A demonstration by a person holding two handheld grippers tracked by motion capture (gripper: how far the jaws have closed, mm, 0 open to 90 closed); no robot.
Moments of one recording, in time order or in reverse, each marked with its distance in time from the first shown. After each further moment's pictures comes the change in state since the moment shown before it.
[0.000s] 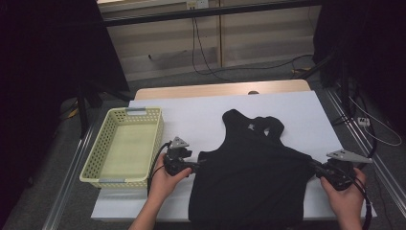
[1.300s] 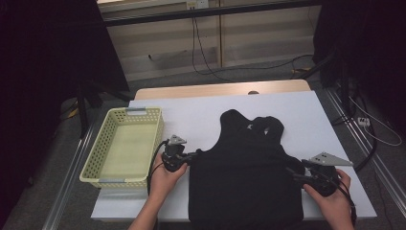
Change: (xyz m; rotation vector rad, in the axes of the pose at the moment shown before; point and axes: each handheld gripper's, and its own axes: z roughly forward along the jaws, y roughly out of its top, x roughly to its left) left arm 0.005 0.006 -0.006 0.030 0.057 -0.042; right arm 0.036 0.001 0.003 -0.043 0.078 -0.087
